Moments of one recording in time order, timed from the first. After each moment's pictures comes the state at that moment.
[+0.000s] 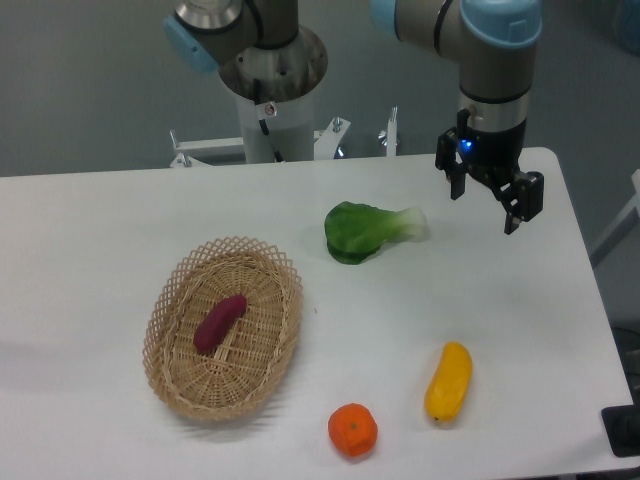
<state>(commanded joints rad) 2.73 -1.72 -1.65 -1.07 1.53 1.63</state>
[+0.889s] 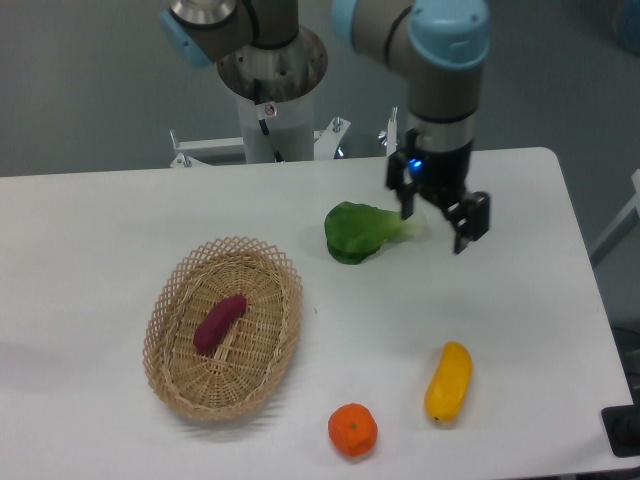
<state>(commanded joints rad) 2.51 -1.73 -1.72 -0.95 1.47 1.10</state>
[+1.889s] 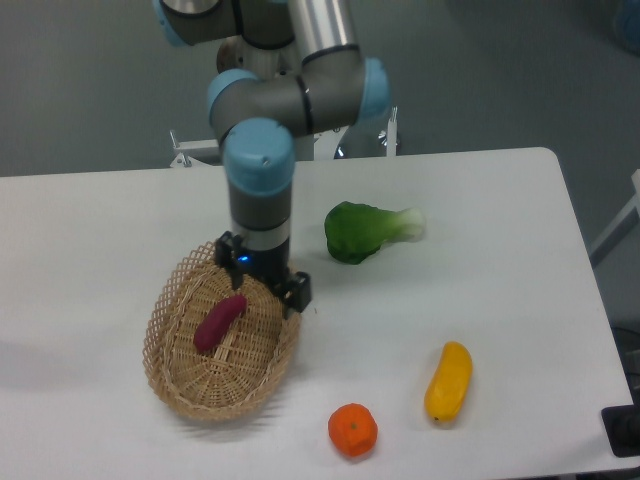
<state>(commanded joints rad) 2.16 -1.89 -1.85 -0.88 1.48 0.82</state>
